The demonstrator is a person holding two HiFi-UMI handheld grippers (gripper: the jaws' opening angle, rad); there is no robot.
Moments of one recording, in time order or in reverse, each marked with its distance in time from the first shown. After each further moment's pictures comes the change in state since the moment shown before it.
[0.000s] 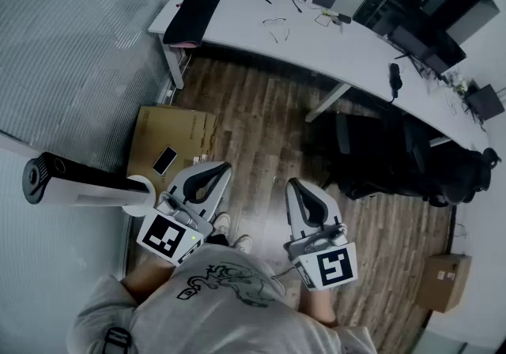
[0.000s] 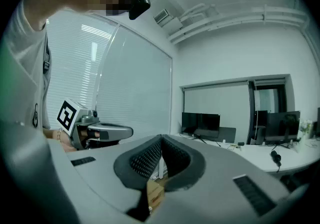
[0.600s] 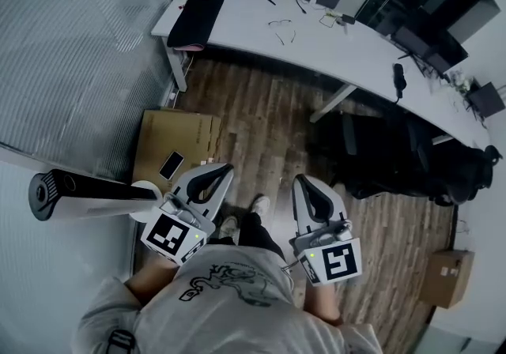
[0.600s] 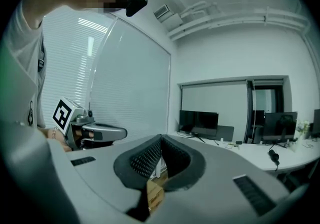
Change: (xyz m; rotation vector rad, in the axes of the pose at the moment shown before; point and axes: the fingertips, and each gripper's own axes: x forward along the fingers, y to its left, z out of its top) left arm -0.012 0.050 -0.011 -0.034 0.037 -0.011; right arm 0.047 0.011 0.002 0.001 0.018 -0.040
